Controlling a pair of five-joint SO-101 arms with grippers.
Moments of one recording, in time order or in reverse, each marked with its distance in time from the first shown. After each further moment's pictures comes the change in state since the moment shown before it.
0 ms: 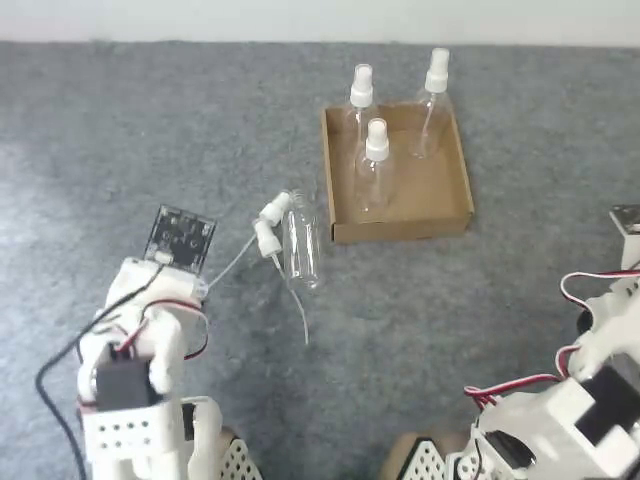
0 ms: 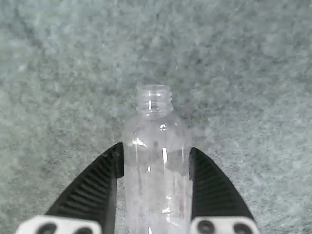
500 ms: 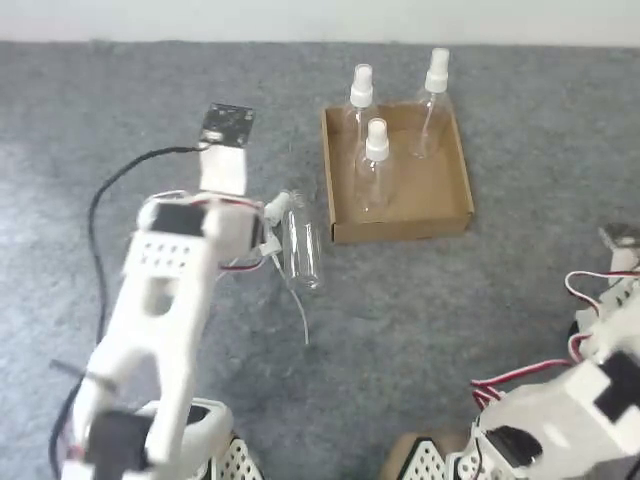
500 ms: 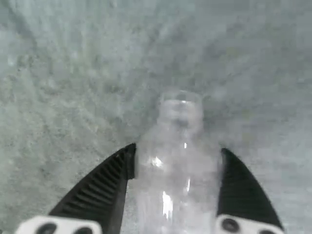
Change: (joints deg) left arm 14.6 57.7 -31.9 -3.3 23.9; right arm 0.3 4.7 1.5 -1.1 0.1
